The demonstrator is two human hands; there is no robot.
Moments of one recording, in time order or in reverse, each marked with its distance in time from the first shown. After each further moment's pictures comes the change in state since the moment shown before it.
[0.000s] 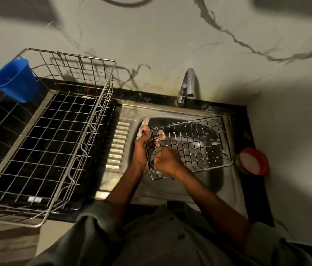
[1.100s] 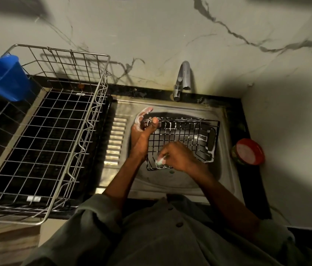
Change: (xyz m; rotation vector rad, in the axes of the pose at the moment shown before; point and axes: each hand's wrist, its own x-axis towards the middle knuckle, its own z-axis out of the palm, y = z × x) left_hand -0.007 0.020 0.017 0.476 0.033 0.469; right_hand -0.009 0.036 -0.017 -0.225 0.015 -0.276
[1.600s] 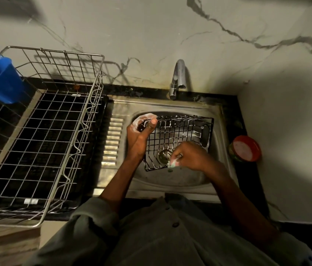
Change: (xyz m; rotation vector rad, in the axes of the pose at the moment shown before) left_hand -0.007 0.008 0.002 -0.044 -0.009 0.052; right_hand -0.022 0.039 -0.019 0.004 -0.041 0.046
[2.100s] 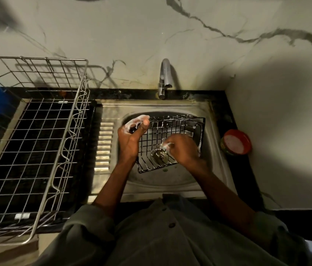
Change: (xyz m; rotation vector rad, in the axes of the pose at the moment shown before) left_hand -0.002 0.006 0.005 0.008 -0.042 -0.009; right_hand 0.019 0.004 0.016 0.033 0.391 0.144
